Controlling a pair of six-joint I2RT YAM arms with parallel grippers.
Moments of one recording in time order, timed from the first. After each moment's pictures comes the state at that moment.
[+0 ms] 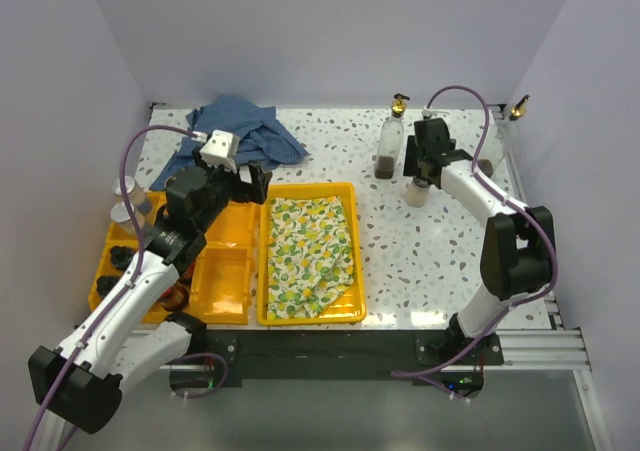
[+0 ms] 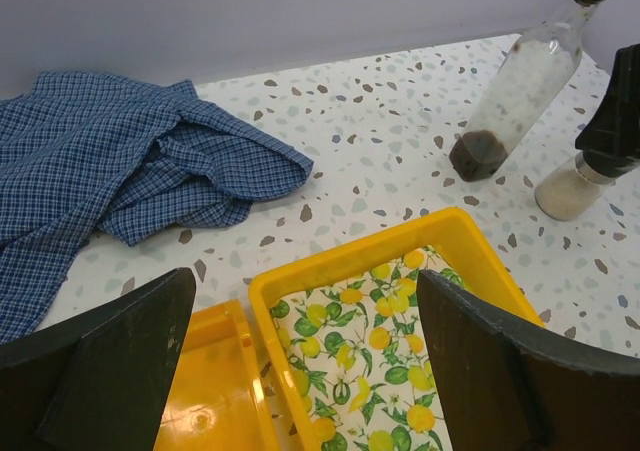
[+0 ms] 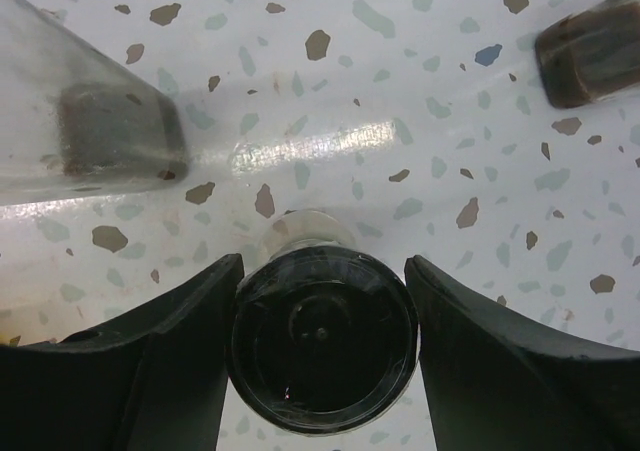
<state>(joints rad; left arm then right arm) -0.41 0.93 0.82 -0.06 -0.04 -0.13 0.23 1.69 1.25 -0.39 0.39 0.26</state>
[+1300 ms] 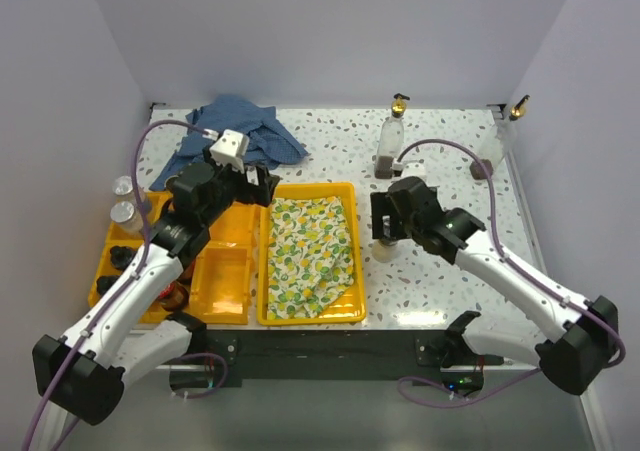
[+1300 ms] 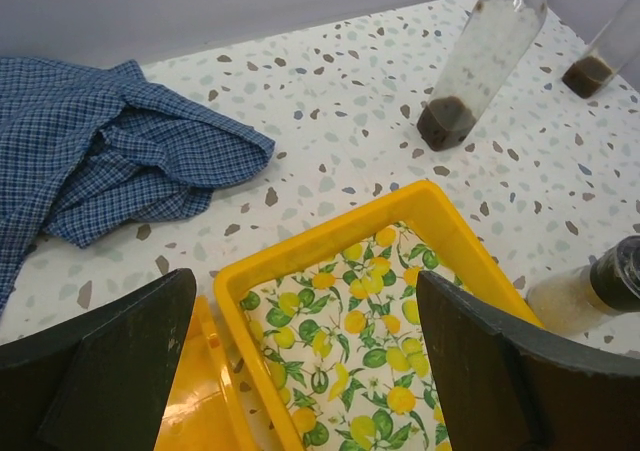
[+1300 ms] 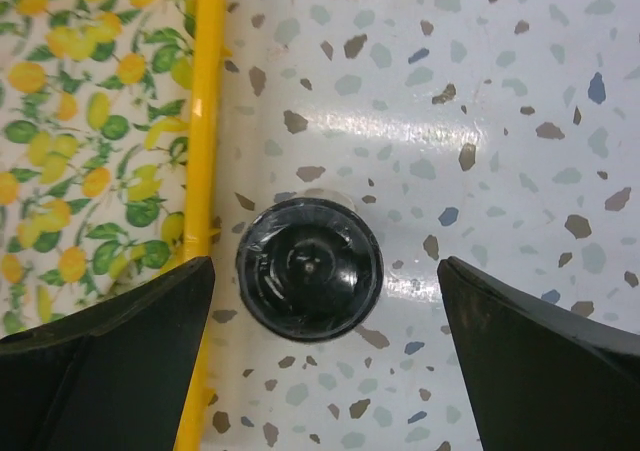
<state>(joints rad) -0.42 0.97 0.84 -0.08 0.03 -0.12 0.68 1.14 0.94 -0.66 0.39 0.44</state>
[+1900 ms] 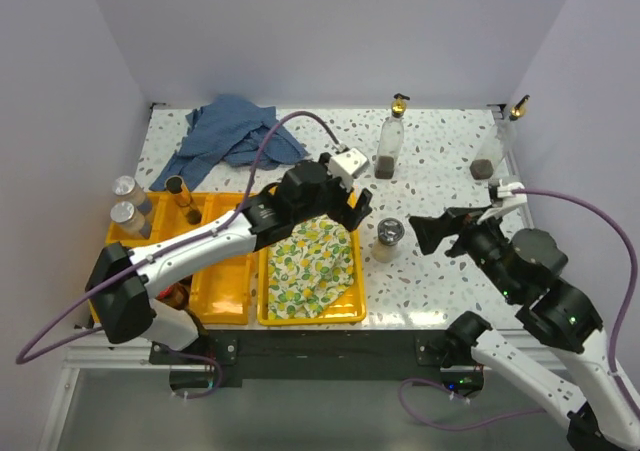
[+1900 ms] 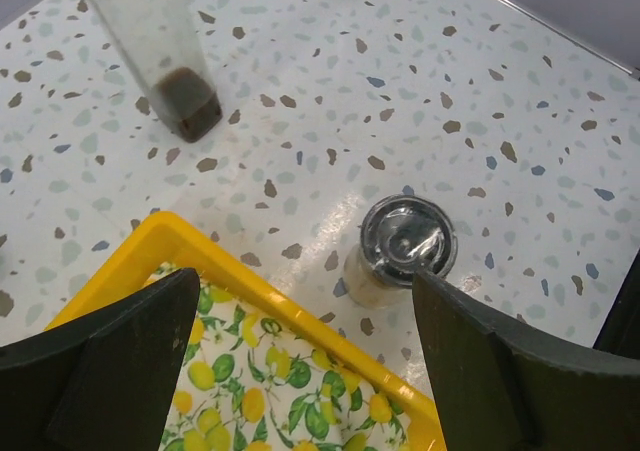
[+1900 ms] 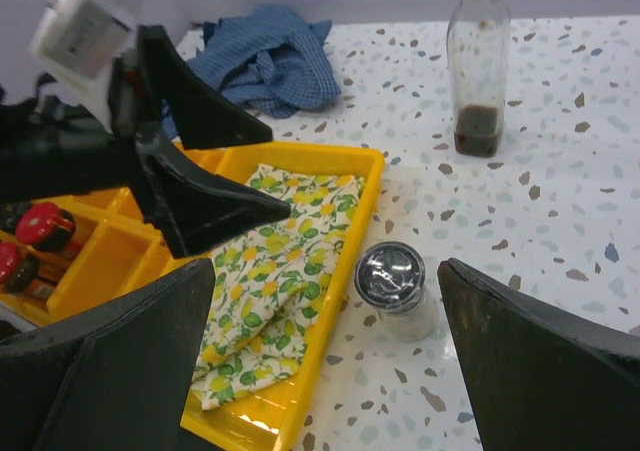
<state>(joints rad) -0.91 1.44 1.16 -0.08 -0.02 -0.07 0.68 0.49 0.99 -0.65 0.24 0.37</state>
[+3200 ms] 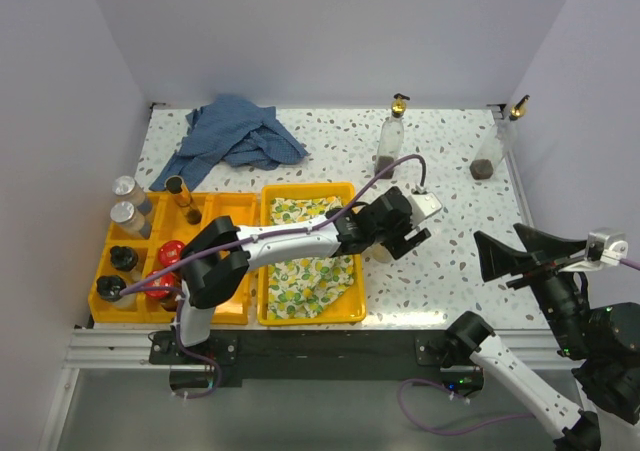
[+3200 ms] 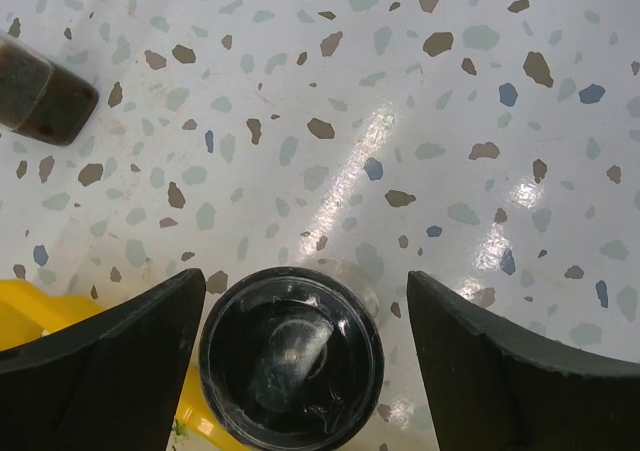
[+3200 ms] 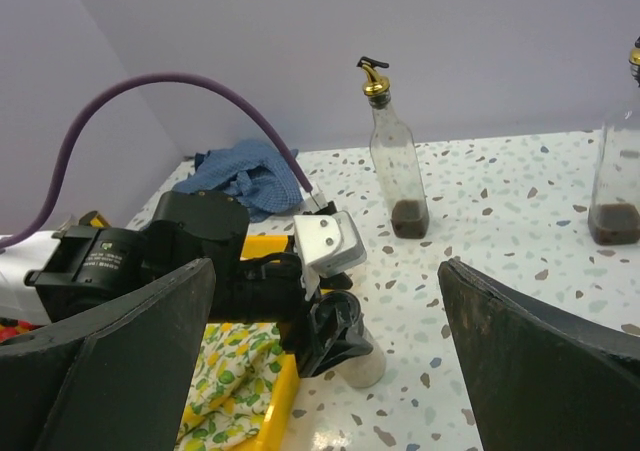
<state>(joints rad) -1.12 1.95 1.52 -0.17 -0.17 0.04 0.68 0.19 1.09 -0.76 0.40 0.28</state>
